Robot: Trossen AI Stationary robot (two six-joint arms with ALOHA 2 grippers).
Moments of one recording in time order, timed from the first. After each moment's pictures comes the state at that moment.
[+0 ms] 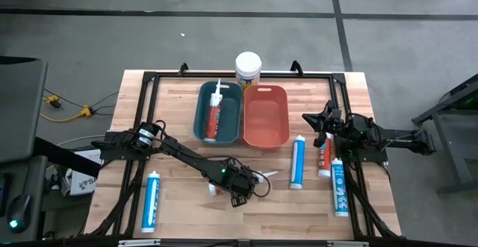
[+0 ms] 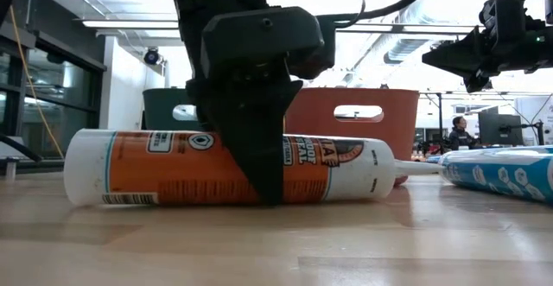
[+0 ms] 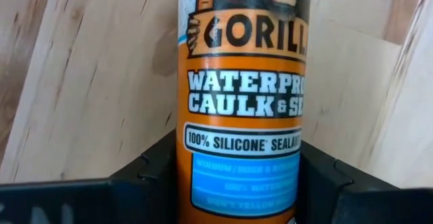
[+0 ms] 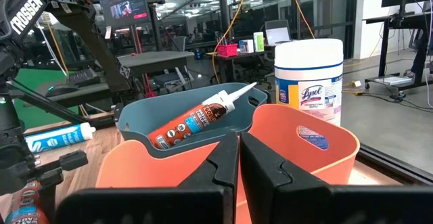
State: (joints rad) left arm -0.39 2.17 1.56 -0.67 -0.16 -0.68; right arm -0.07 0.03 0.01 0.08 0.31 0.12
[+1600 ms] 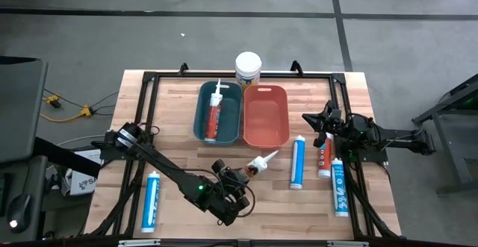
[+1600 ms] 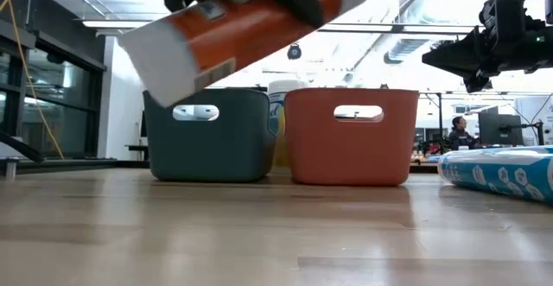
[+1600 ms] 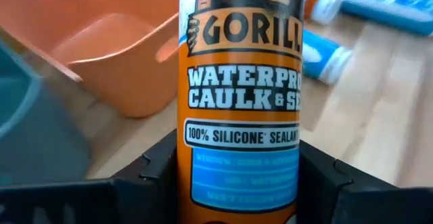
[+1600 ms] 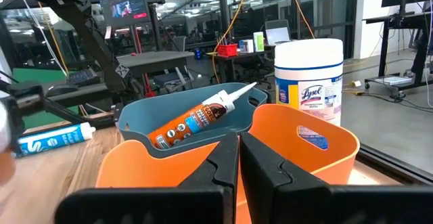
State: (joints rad) left arm -0.60 1.97 1.56 -0.60 -0.93 -0.91; right arm -0.07 0.03 0.01 0.08 0.31 0.12
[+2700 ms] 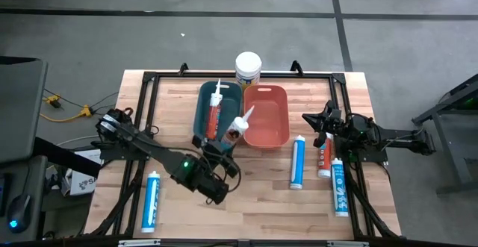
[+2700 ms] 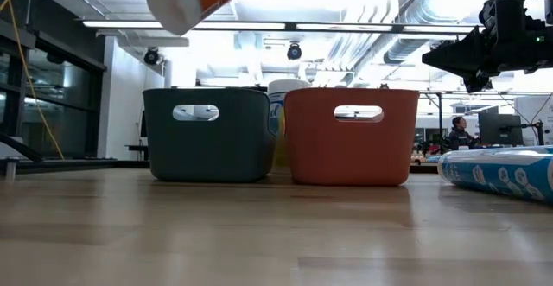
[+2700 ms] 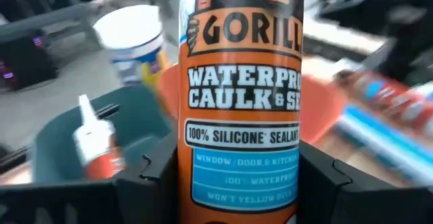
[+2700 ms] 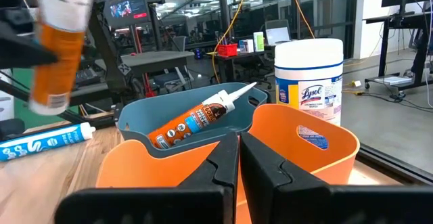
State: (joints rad) left arm -0.51 1.75 1.56 -0.98 -1.21 -1.11; right arm -0.07 0.03 0.01 0.08 0.31 0.12
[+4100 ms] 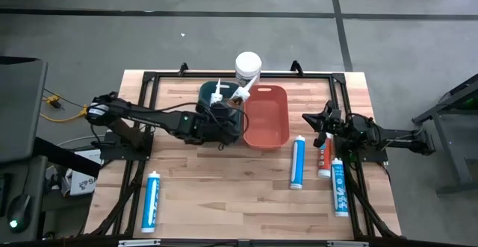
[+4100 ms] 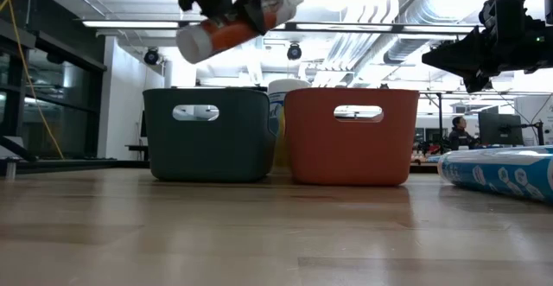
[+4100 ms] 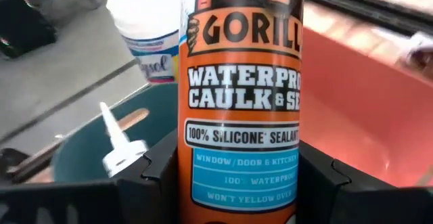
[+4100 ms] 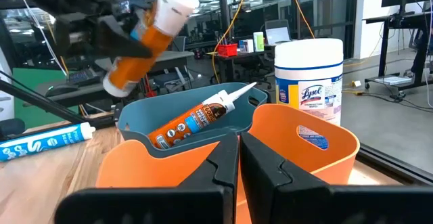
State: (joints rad) left arm -0.15 1.57 1.37 -0.67 -0.89 -0.66; right arm -0.07 0.03 0.01 0.08 0.31 0.12
